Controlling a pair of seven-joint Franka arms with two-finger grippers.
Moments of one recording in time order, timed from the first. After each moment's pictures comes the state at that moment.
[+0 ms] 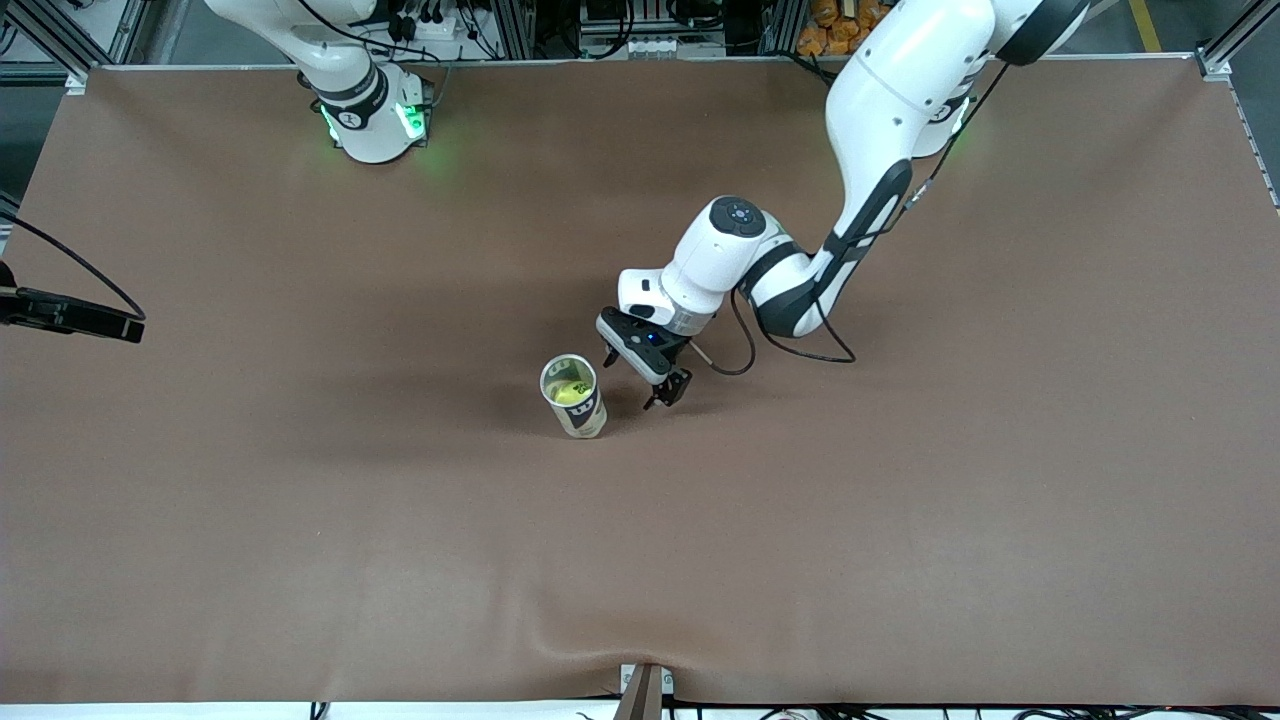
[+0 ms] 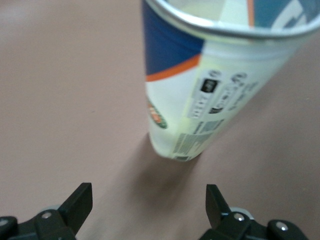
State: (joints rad) left arm -0.48 0.68 -0.29 -1.78 0.42 2.95 -0.26; right arm -0.01 0.28 -0.11 -1.24 0.09 1.40 0.04
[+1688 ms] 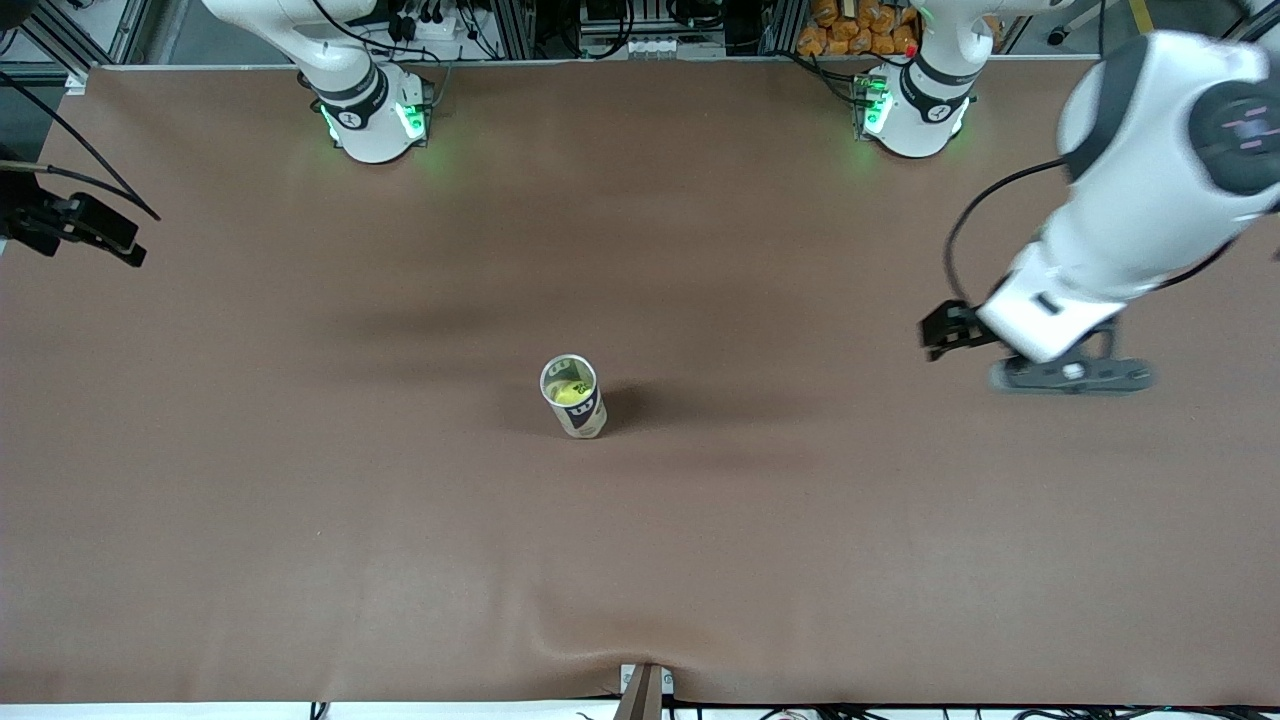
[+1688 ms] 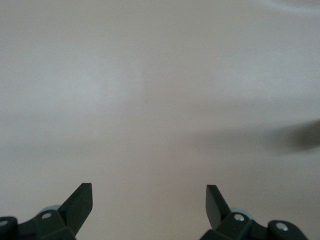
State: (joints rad) left arm 0.01 0.19 -0.29 -1.48 0.07 1.68 -0.27; right arm 0.06 -0.10 -0.11 -1.68 -0.04 1.56 0.08
